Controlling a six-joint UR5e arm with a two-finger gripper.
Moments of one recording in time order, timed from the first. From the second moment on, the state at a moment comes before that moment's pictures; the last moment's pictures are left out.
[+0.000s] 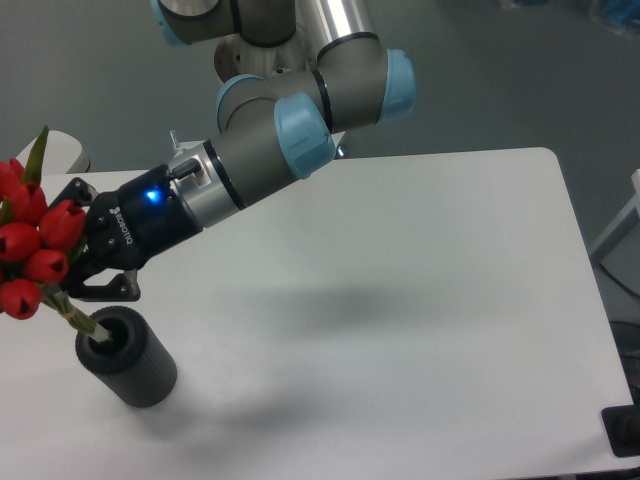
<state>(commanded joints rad) 2.30 -1.90 -1.61 -0.69 0.26 0.92</state>
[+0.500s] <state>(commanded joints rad) 2.29 -1.91 -1.65 -0.70 0.26 0.96</state>
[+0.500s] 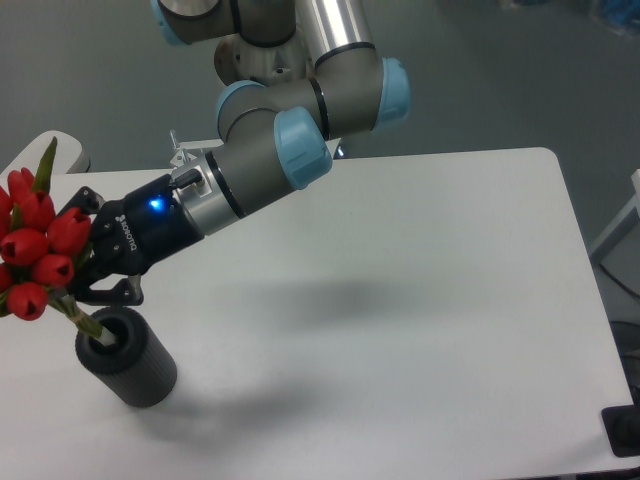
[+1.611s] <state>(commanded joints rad) 2.31 -1.99 -1.70 -0.70 0.27 1.03</state>
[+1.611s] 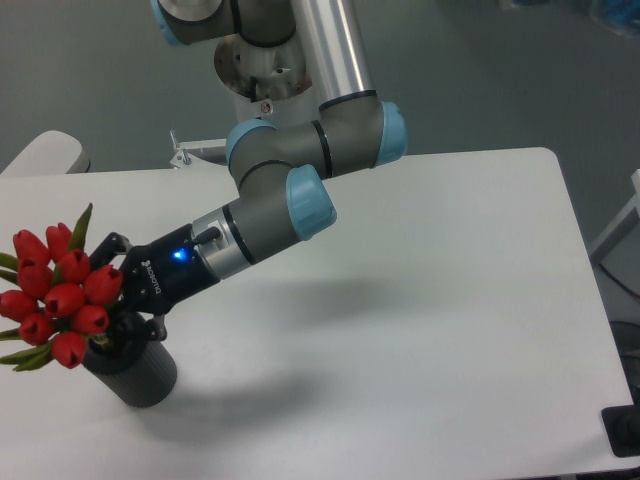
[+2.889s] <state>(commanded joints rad) 2.31 -2.03 -1.76 -0.70 0.27 1.07</state>
